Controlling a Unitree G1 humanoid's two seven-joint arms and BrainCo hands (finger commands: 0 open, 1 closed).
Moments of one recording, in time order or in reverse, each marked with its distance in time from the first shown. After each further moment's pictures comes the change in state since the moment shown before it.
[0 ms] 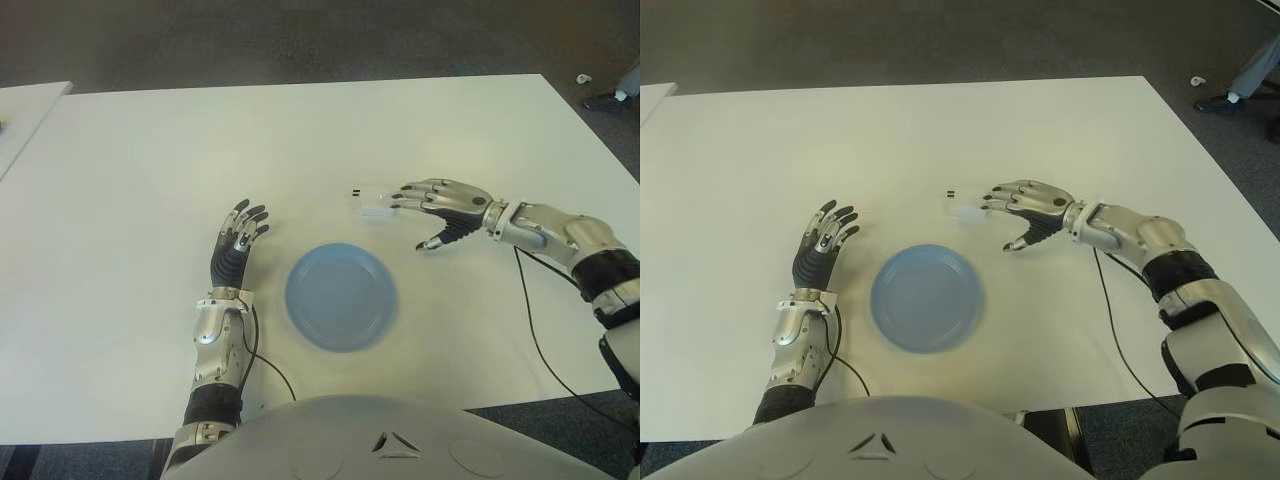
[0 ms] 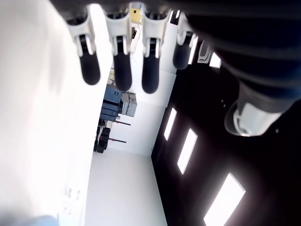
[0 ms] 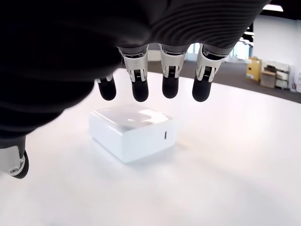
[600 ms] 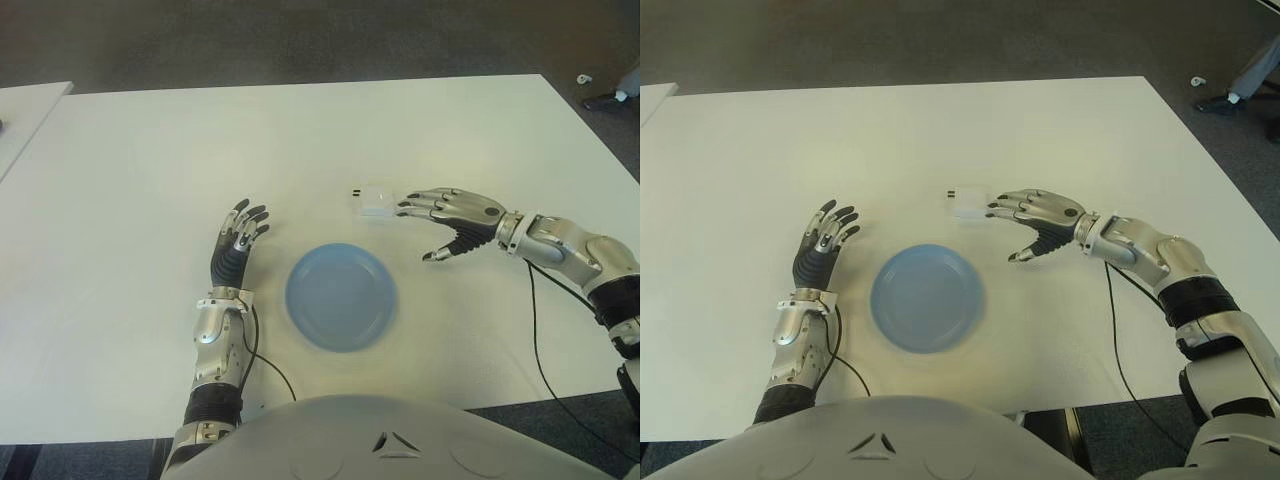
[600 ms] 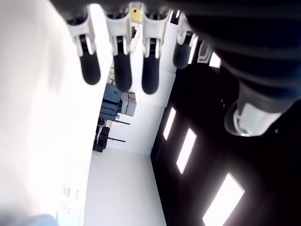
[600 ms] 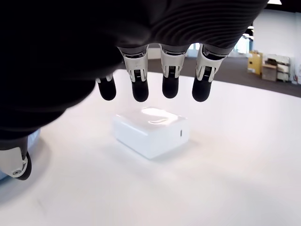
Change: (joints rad) left arm -0.006 0.000 0.010 0.003 -0.005 0.001 -0.007; right arm 0.171 -0.039 -0.153 -0.174 0.094 0.009 0.139
